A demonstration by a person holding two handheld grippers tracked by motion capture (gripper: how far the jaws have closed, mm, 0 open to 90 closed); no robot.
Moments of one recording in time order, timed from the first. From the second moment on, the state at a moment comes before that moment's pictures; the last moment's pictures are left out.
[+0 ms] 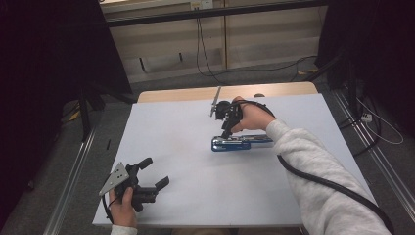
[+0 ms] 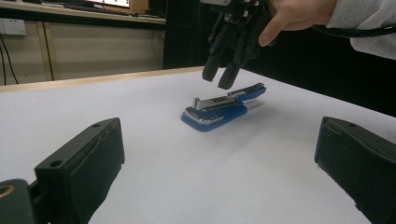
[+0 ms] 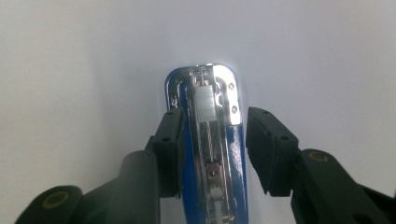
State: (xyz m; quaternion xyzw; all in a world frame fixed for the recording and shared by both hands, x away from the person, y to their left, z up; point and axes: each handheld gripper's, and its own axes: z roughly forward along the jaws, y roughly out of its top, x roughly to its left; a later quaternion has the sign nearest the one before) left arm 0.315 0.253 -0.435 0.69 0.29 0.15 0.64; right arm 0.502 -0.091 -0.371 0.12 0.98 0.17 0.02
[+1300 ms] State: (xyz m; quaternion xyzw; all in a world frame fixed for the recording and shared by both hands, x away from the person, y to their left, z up) left arm 0.331 0.219 -0.426 0.73 0.28 0.12 0.61; right arm 0.443 -0.237 -0.400 0.31 0.88 0.34 0.09
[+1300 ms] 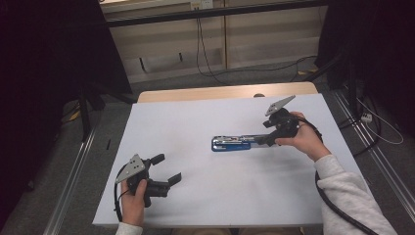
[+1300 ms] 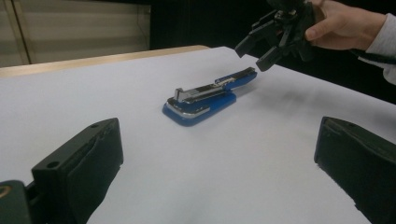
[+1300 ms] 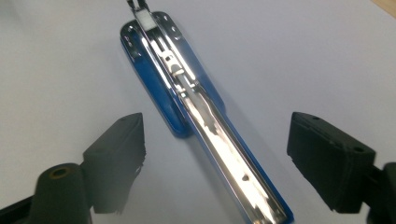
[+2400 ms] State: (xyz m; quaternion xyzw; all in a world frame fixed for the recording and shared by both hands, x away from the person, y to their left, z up) left arm 0.396 0.148 -0.438 0.78 0.35 0.09 0.51; right arm 0.410 -0.280 -0.419 0.36 0.85 0.35 0.12
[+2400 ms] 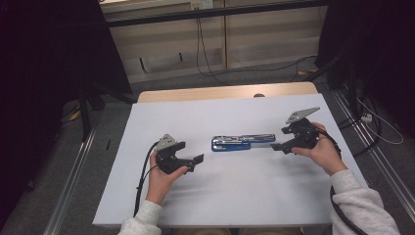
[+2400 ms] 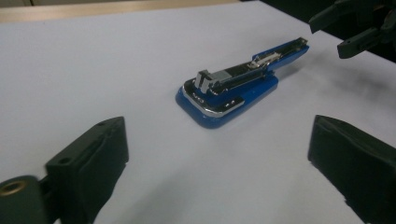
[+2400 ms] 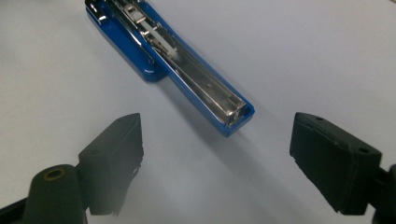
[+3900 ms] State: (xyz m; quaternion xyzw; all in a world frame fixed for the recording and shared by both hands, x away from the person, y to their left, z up) left arm 0.433 0.093 -0.461 0.84 0.36 0.09 0.40; right arm 0.404 -0.288 -0.429 0.38 0.85 0.33 0.13
